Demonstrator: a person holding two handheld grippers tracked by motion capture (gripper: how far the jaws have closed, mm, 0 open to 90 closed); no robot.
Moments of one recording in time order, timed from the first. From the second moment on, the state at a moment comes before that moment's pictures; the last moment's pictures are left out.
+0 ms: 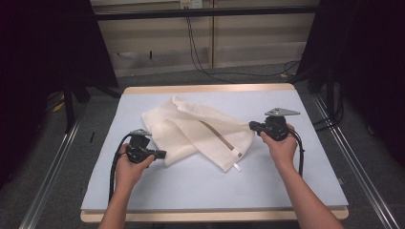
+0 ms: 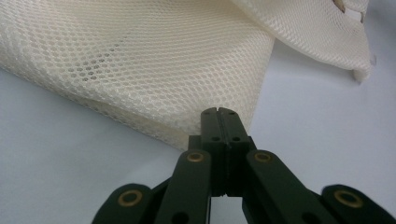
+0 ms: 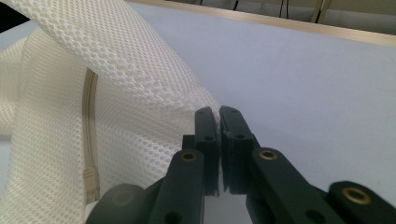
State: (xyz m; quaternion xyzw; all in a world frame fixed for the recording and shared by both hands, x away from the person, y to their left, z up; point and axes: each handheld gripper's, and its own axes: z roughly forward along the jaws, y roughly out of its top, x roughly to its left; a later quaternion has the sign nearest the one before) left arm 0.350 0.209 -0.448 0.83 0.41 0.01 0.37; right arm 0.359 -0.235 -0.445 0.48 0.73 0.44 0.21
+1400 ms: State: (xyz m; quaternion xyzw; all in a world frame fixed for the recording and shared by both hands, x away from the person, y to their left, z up) left arm 0.348 0.204 -0.447 0.83 0.41 0.02 0.37; right arm 0.307 -0.205 -0.446 0.38 0.80 0.42 0.17
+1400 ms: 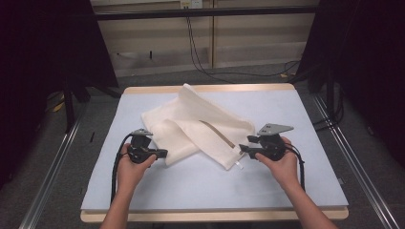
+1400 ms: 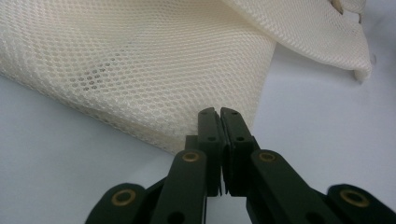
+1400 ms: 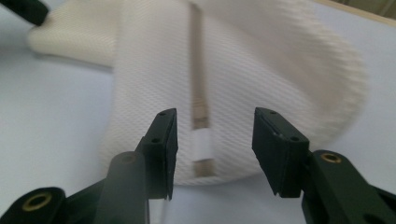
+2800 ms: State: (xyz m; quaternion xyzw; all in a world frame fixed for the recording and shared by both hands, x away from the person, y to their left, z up) left arm 0.347 0.205 -0.452 0.82 0.43 0.06 0.37; right arm 0.300 -0.214 -0.457 0.37 0.82 0.40 0.16
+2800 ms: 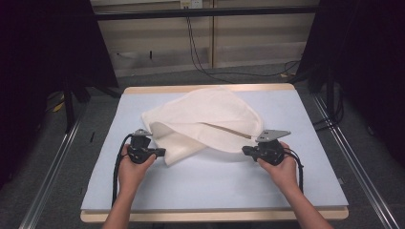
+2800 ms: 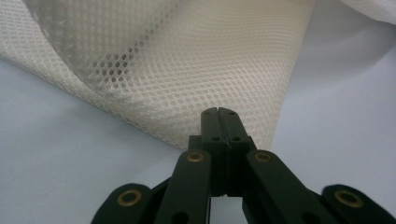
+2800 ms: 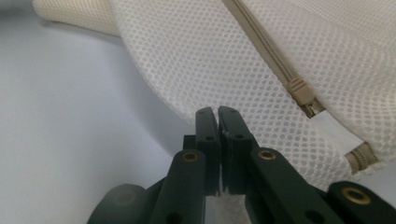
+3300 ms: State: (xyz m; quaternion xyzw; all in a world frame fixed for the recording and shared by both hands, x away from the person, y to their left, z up) left arm 0.344 0.208 -0.450 0.82 0.43 0.05 0.39; right arm 0.291 -0.243 -0.462 0.39 0.82 0.40 0.16
